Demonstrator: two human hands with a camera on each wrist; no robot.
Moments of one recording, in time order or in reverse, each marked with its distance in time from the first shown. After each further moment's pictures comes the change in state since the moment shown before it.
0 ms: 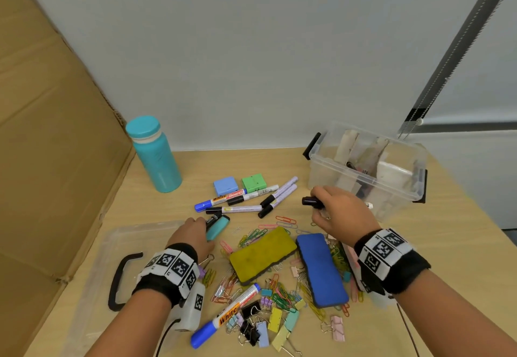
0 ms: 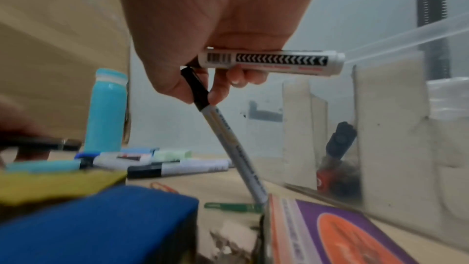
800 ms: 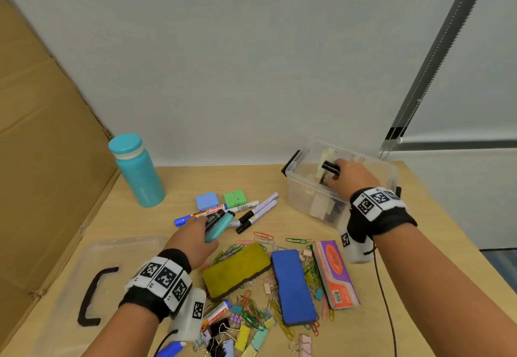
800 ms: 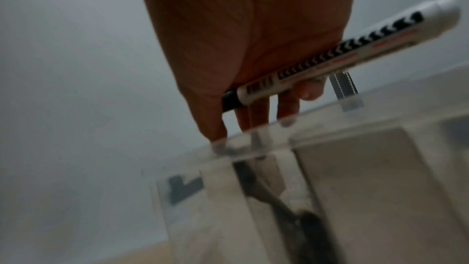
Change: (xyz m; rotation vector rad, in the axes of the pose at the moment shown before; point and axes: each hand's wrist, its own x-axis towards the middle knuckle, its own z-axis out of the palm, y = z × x) left_hand -0.023 0.061 -0.025 -0.105 0.091 0.115; right_hand 0.059 0.089 -0.055 0.062 -0.041 0.553
